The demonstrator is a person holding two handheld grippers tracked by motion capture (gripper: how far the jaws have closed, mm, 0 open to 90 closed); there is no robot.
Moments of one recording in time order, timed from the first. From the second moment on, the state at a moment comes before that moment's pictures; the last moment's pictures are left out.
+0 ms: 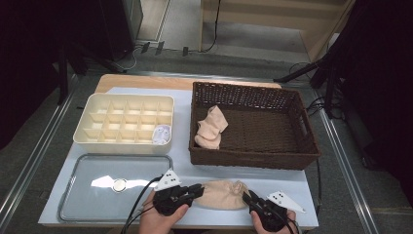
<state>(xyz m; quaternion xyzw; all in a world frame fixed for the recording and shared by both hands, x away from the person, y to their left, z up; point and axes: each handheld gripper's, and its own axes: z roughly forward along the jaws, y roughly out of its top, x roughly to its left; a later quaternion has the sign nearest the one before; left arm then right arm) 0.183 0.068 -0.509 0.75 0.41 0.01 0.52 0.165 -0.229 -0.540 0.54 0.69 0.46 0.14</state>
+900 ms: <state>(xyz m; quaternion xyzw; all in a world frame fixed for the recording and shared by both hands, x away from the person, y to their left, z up) 0.193 0.023 -0.540 0.77 0.43 0.01 0.46 0.152 -0.218 -0.505 0.50 0.67 0.53 0.13</state>
